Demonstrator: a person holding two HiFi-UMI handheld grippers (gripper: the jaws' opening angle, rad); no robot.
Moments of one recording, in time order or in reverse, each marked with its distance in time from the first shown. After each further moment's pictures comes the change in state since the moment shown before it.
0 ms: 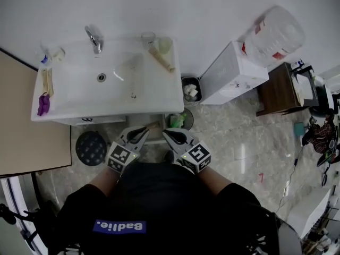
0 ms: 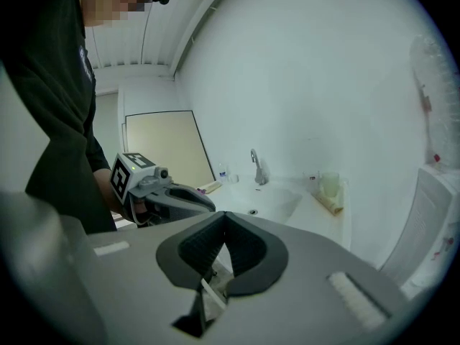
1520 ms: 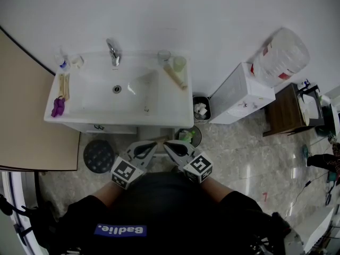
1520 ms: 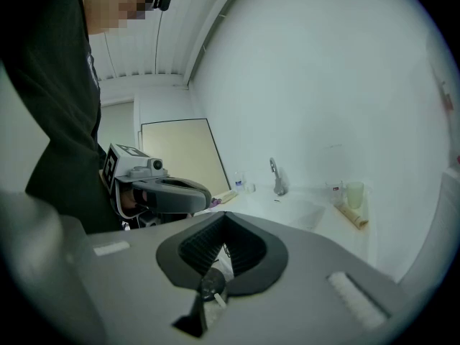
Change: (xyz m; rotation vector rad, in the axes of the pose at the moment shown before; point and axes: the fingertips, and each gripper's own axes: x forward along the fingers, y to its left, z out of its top) left arm -0.053 -0.022 0.055 -0.003 -0.123 0.023; right arm 0.018 0.042 0.034 -0.033 -0.059 0.120
